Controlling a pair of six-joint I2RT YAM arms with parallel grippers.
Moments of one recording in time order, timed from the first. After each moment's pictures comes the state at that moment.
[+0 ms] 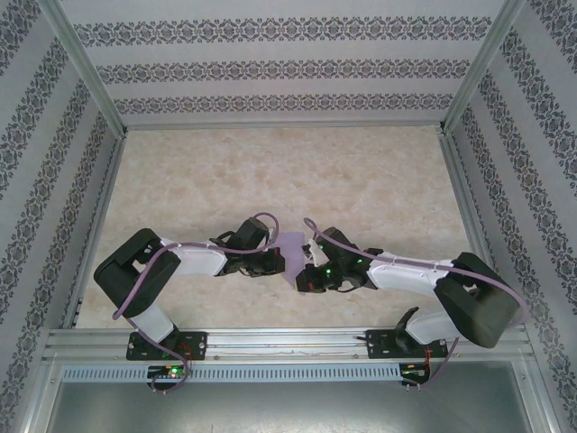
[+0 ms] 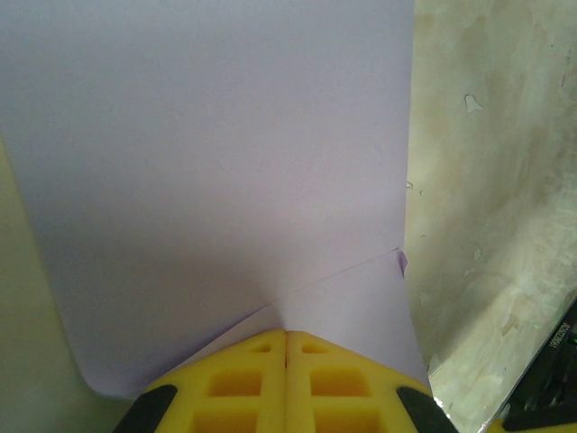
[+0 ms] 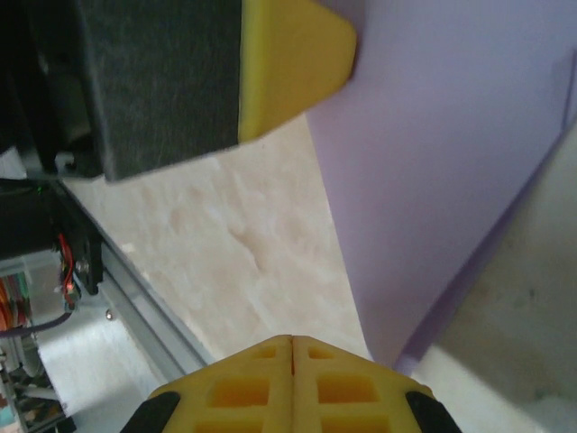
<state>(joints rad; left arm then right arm) -0.70 1.66 0.65 0.08 0.41 -0.82 0.79 1.40 0.52 -0.10 -0.57 0.76</state>
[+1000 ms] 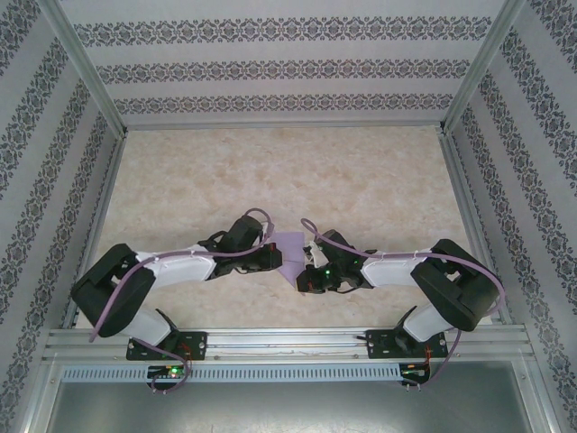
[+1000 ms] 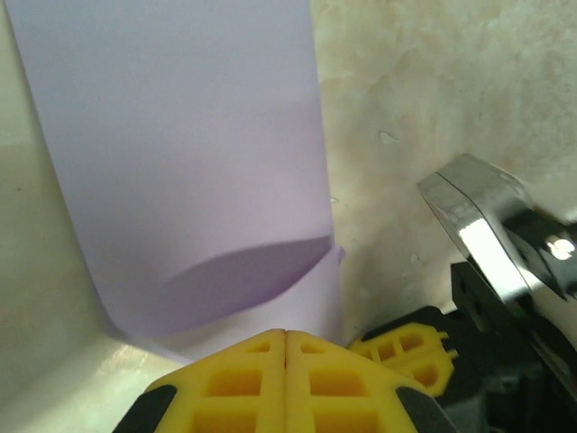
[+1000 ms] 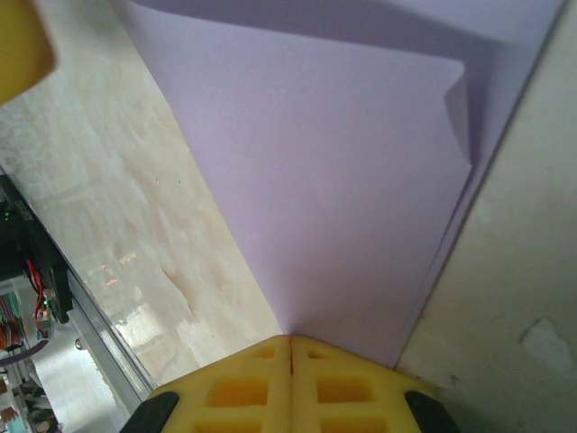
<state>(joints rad) -0.71 1.47 0.61 0.04 0.33 -0.82 0.75 1.52 0.47 0.05 -0.59 0.77</state>
